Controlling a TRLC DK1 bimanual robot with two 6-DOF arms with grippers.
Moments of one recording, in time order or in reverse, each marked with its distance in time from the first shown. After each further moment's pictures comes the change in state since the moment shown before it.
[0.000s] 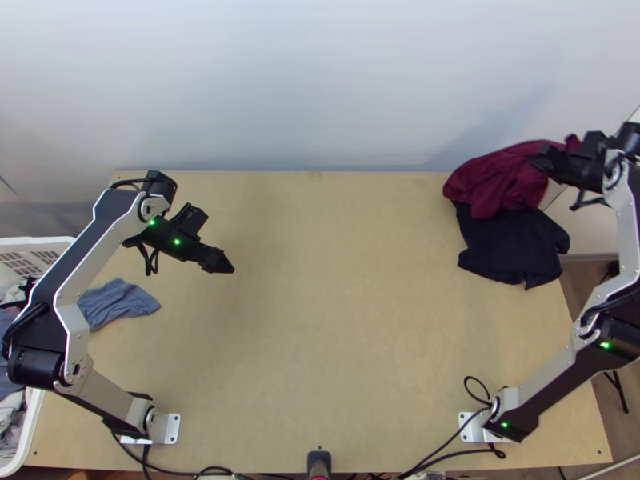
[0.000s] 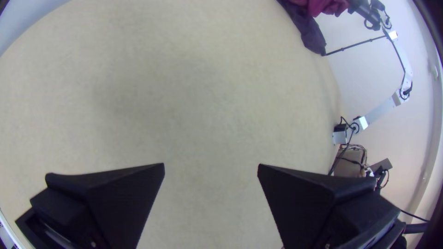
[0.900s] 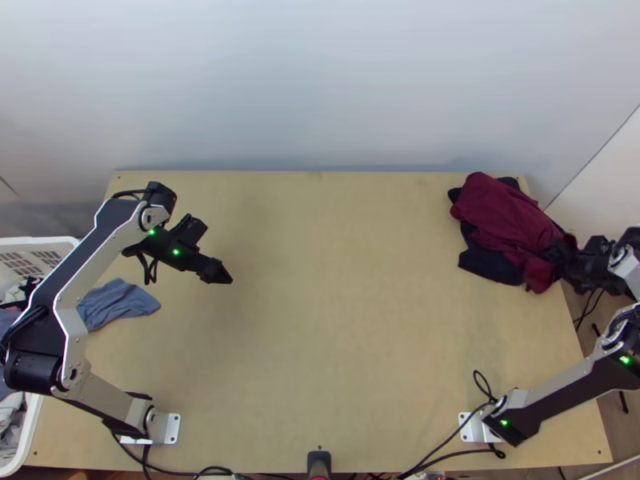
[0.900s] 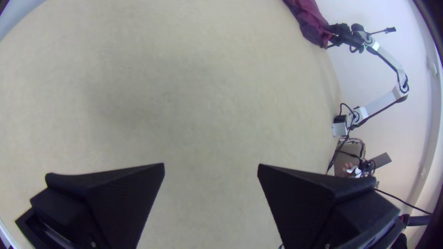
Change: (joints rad) left arm 0.008 -0.025 -0.093 0.016 0.009 0.038; right arm -0.307 -0.038 -0.592 0.092 0.084 -0.190
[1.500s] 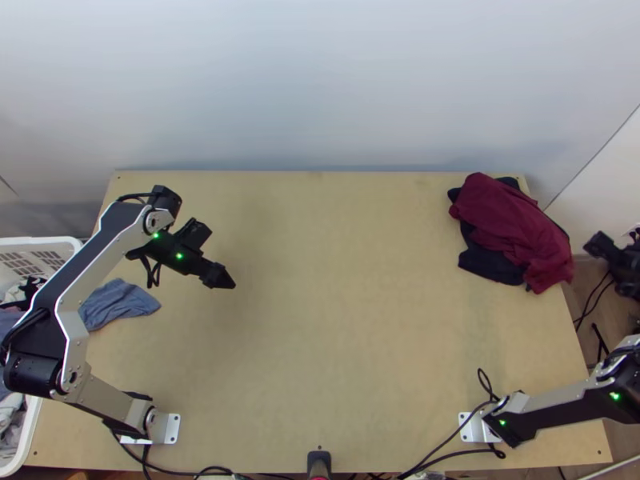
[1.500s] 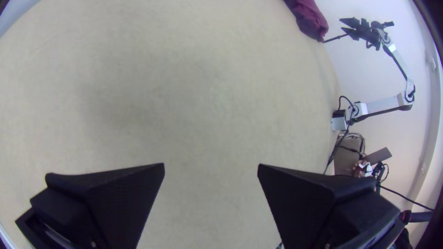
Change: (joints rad) left arm -0.025 -0.010 -0.023 0.003 0.000 0.002; right arm -0.076 -0.218 0.105 -0.114 0.187 -0.117
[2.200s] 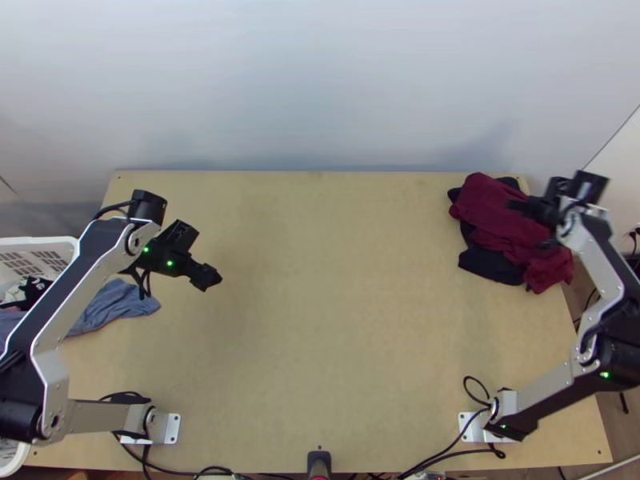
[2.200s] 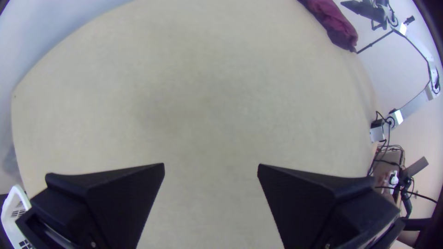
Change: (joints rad) left arm 0.005 -0.199 -0.127 0.188 -0.213 -0.065; right arm 0.471 0.109 -0.072 0.461 0.201 0.040
